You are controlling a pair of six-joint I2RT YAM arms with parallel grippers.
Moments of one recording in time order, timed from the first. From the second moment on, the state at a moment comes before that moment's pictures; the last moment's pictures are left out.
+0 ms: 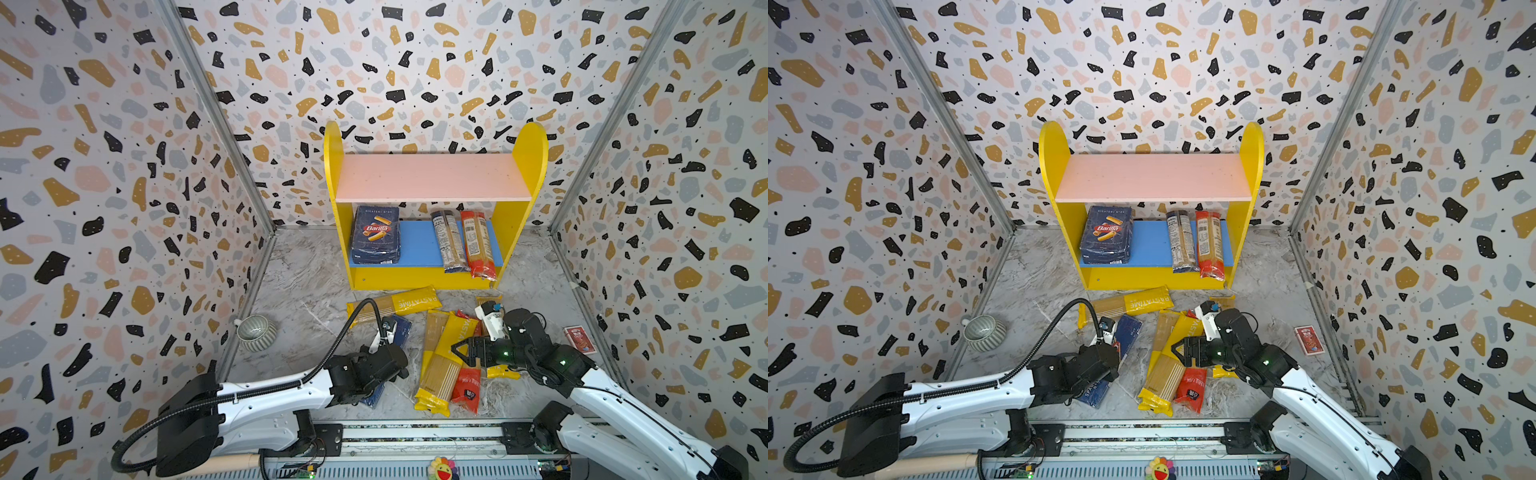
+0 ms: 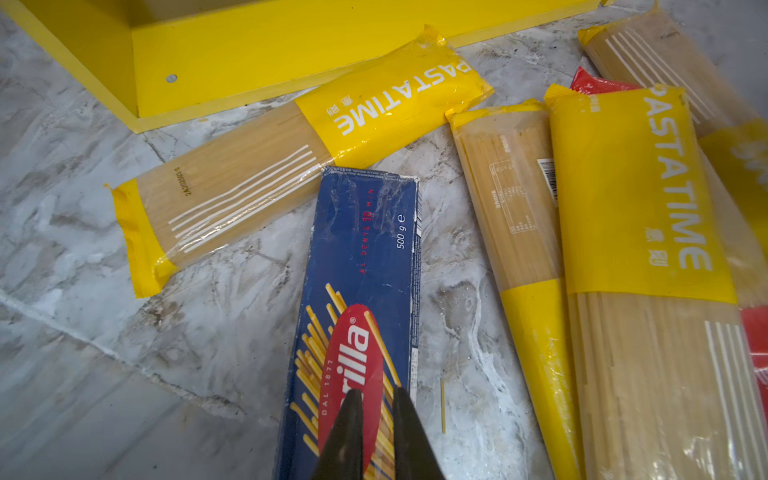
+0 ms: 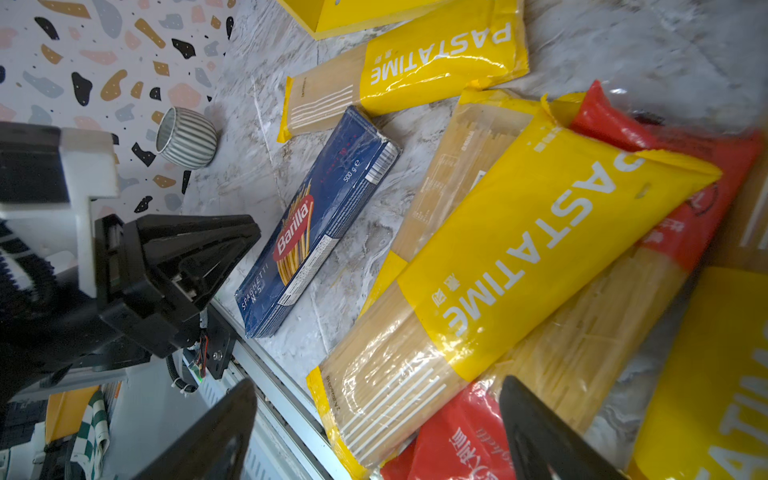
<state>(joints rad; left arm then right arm) -1.13 1.11 0.57 -0.37 -0.53 -0.65 0.70 0.80 0.59 -0.52 -0.32 0.57</state>
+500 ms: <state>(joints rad) -1.04 1.00 0.33 -0.39 -0.55 -0.91 0.81 0.88 0.60 -0.50 -0.25 0.59</state>
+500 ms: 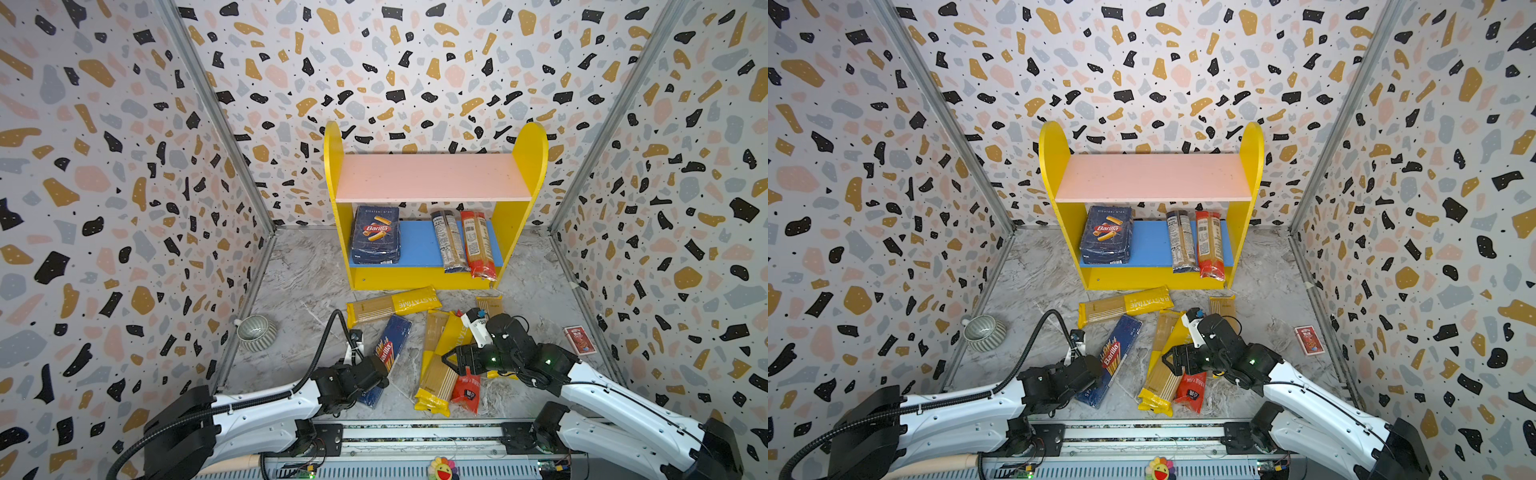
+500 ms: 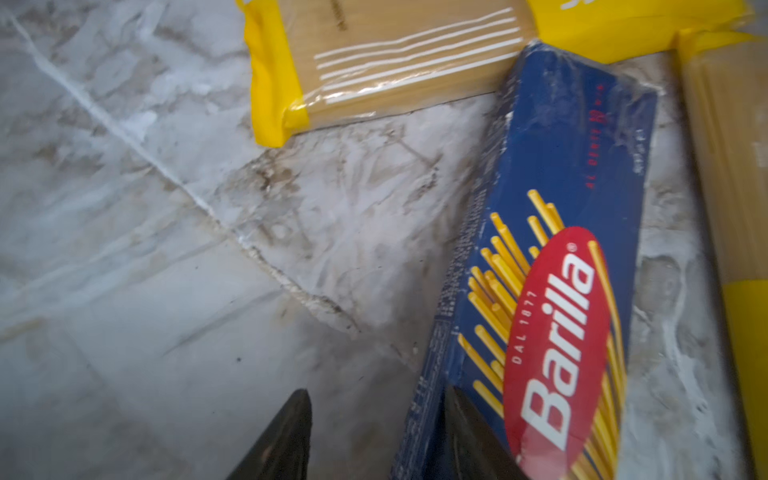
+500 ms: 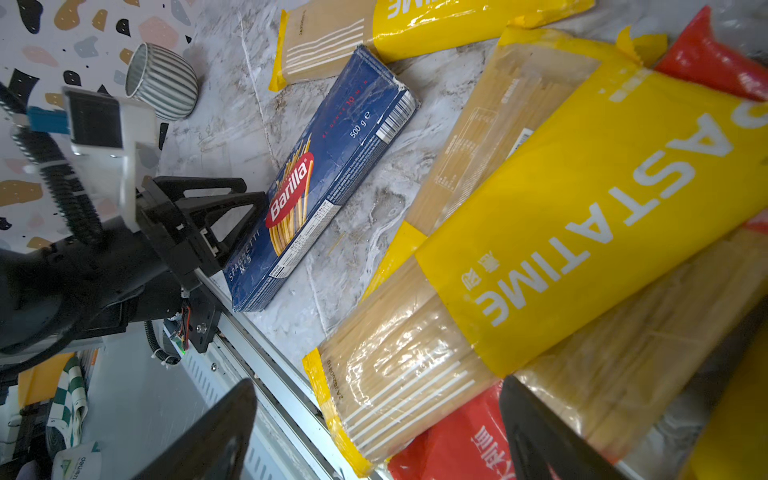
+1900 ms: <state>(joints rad) -1.01 0.67 0.37 -0.34 -0.37 -0.94 1.43 1.23 0.81 -0.58 0.20 0.87</state>
